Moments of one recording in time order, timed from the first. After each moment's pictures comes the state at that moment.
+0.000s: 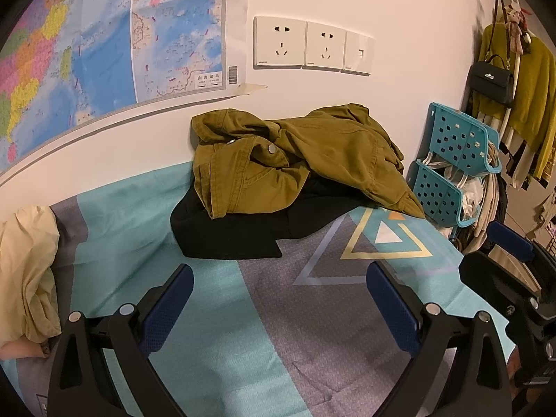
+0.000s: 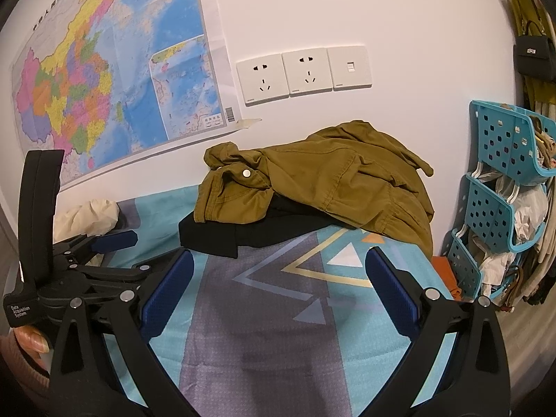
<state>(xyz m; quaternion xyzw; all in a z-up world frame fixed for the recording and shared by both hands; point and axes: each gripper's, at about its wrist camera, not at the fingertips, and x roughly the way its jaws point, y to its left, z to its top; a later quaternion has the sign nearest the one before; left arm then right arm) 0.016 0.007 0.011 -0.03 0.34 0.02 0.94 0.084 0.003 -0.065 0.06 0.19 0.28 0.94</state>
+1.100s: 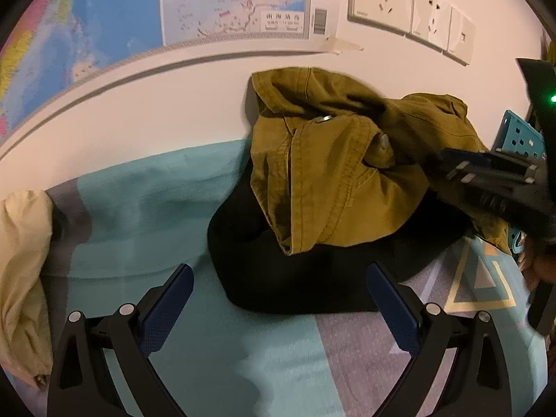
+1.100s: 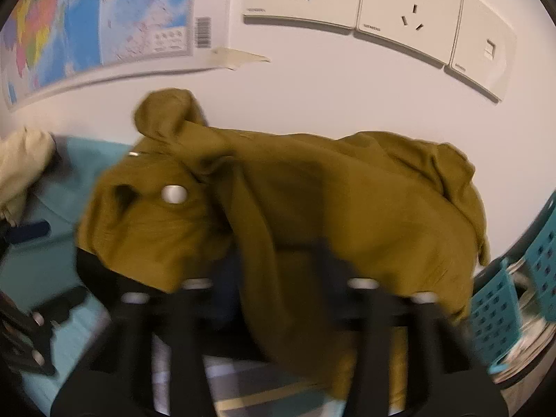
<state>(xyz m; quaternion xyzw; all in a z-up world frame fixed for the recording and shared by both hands) 0.112 0.079 -0.033 -0.06 0.40 0.11 0.91 0.284 0.107 -0.054 -0.16 0.24 0.30 0.91</state>
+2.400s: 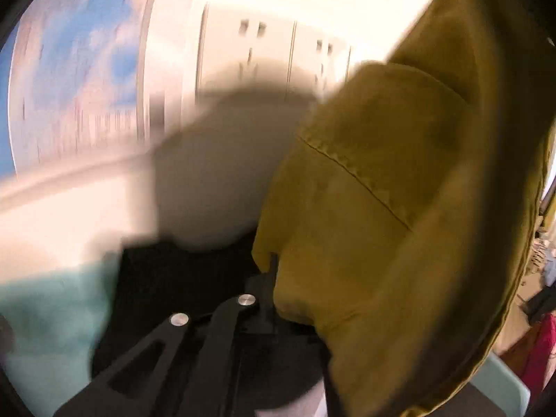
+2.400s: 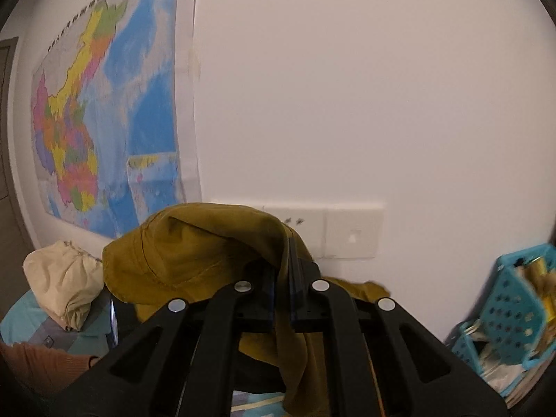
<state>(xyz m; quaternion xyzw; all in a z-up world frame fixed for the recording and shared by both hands) 0.180 0.067 0.014 -0.03 0.24 -0.05 0.97 0.211 -0.062 0.147 -0.02 0.06 0.34 0.94</state>
